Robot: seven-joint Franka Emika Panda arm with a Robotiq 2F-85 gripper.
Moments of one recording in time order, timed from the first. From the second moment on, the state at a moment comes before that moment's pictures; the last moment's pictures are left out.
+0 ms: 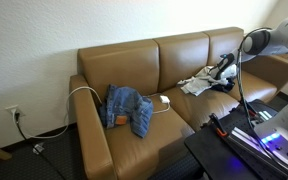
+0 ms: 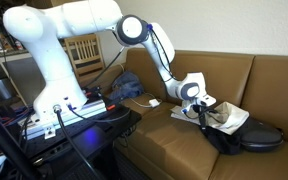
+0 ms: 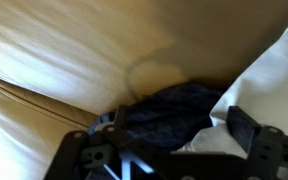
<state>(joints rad) -0.54 1.50 -0.18 -1.20 -0.22 2.81 0.73</state>
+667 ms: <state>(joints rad) -0.34 1.50 -0.35 -1.21 -0.42 2.81 1.40</state>
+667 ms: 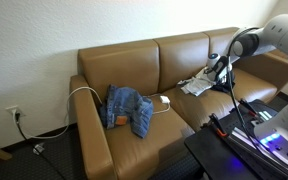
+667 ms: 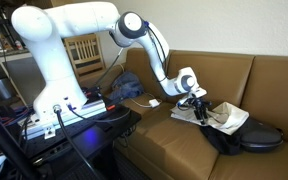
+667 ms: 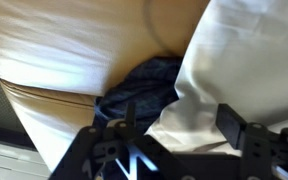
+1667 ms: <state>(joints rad) -0.41 1.50 -0.23 -1.19 -0.98 2.59 1.85</state>
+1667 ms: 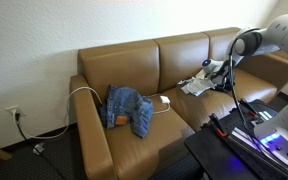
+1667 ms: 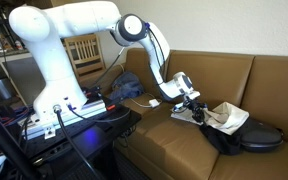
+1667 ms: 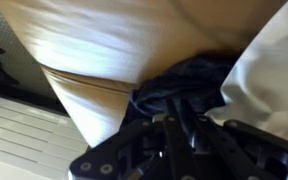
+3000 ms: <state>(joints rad) -0.51 1.50 -0.23 -1.15 -1.12 2.72 1.96</state>
